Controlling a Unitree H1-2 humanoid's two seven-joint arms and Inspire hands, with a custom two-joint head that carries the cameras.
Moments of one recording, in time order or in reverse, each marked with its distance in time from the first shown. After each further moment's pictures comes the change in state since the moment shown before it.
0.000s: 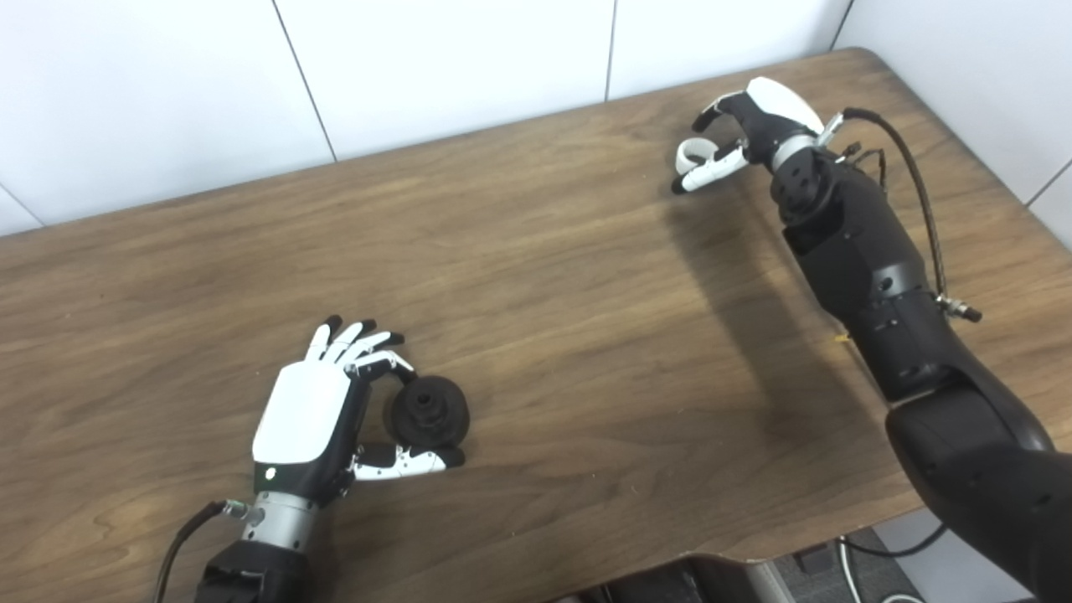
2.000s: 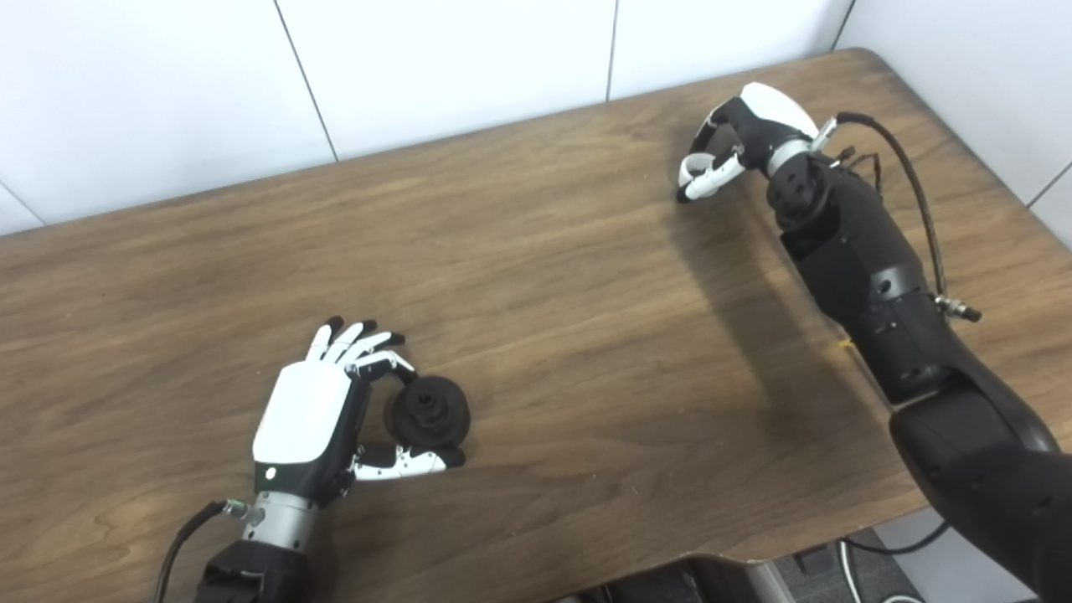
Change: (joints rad) left arm -0.001 0.000 0.000 -0.001 -0.001 -0.001 -0.004; right arm 0.009 -0.013 0.032 0.004 0.026 0.000 -0.025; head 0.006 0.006
